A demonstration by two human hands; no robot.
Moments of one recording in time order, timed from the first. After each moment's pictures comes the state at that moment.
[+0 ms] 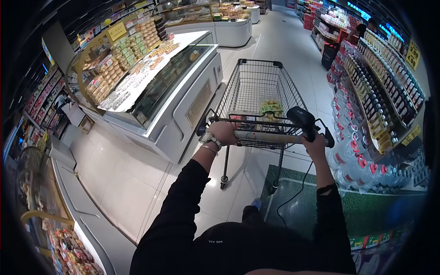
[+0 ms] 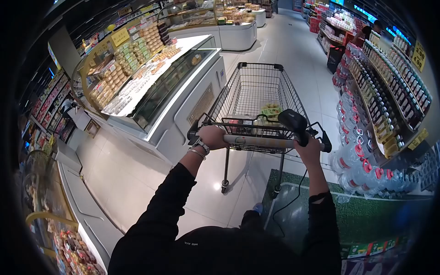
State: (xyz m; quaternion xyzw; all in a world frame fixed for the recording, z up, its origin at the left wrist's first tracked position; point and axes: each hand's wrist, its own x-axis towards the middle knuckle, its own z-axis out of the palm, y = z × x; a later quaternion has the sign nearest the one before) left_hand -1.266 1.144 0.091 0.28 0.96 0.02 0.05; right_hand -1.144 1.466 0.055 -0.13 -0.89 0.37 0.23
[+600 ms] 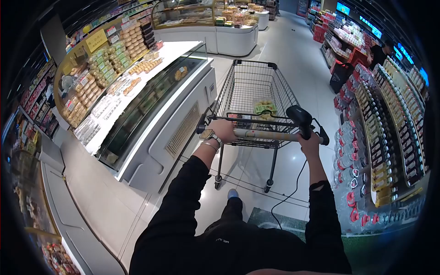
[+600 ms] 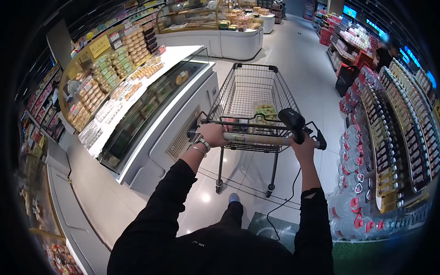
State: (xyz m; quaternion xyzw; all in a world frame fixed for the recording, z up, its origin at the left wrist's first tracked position) left_hand -1.649 1.319 0.095 0.24 0.97 0.03 0.03; right_hand -1.564 1.647 0.054 -0.12 -0.87 0.42 0.24
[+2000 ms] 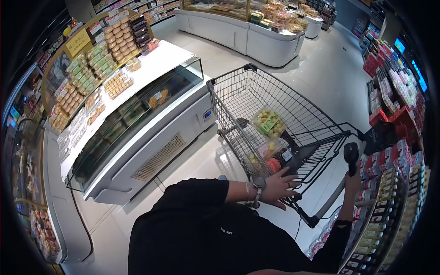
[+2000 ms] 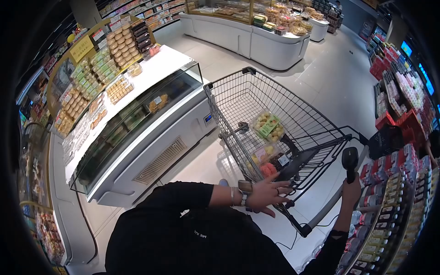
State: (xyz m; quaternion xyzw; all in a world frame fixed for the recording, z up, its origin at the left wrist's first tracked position) left_hand -2.140 1.723 0.053 0.59 0.76 0.24 -0.08; right_hand -2.151 2.064 0.105 -0.23 -0.94 0.09 0.22
